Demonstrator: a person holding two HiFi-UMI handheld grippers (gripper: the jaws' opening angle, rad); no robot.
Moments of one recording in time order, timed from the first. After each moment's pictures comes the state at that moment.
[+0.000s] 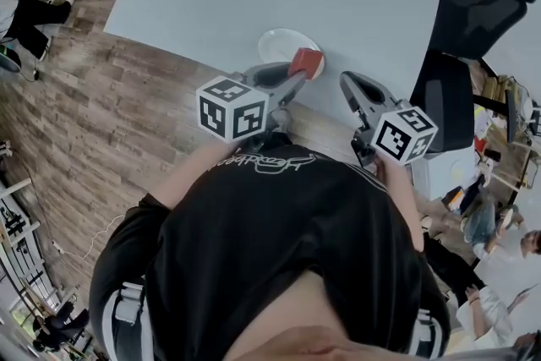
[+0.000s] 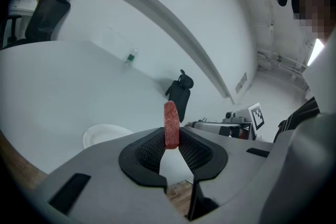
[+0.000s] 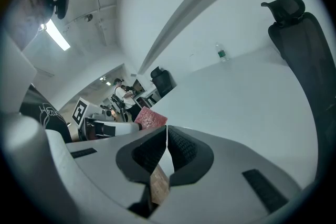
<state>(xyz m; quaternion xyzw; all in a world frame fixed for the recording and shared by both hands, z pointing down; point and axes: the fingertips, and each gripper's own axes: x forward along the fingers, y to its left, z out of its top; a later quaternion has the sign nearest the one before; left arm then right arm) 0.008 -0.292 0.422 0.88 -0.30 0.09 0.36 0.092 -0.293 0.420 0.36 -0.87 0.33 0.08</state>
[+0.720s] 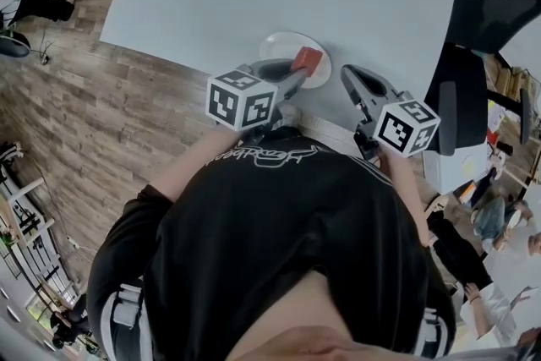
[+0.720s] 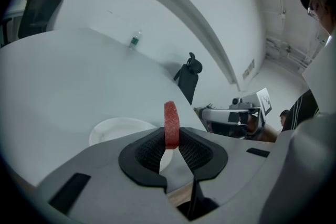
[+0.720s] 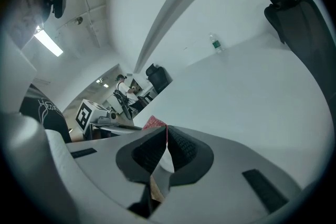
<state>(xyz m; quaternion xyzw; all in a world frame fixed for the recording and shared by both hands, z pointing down) 0.010 -0.333 0.485 0.86 -0.29 0.18 0.38 0.089 -0.339 0.460 0.36 -0.85 0.37 0.08</state>
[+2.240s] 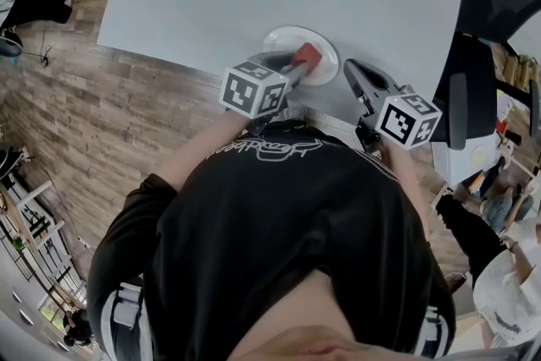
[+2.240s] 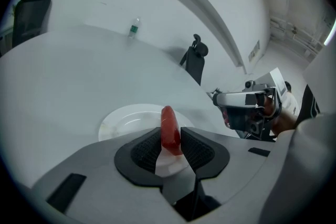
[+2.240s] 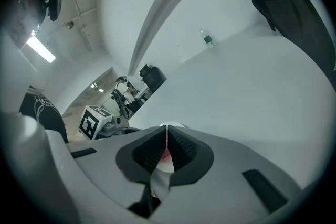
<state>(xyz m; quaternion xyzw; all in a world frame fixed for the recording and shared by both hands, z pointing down) 0.000 -0.342 0.550 0.85 -0.28 0.27 0.36 0.086 -0.344 0.497 0.37 -0.83 0.40 0.07</state>
